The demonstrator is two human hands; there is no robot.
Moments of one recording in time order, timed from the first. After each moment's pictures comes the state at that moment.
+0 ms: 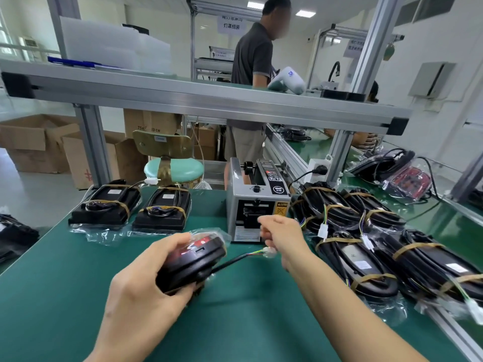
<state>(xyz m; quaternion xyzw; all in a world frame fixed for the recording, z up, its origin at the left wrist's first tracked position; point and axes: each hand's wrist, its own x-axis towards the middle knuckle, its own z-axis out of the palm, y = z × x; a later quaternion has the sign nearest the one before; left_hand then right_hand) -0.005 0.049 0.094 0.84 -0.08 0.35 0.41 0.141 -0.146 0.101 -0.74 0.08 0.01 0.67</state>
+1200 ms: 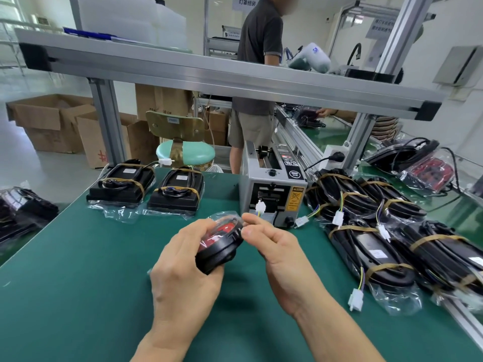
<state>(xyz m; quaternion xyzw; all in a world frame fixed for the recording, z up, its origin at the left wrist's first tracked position) 0.000 0.014 0.078 0.83 0.02 0.40 0.38 0.040 -0.117 0.115 -0.63 -0.09 0.12 0.76</state>
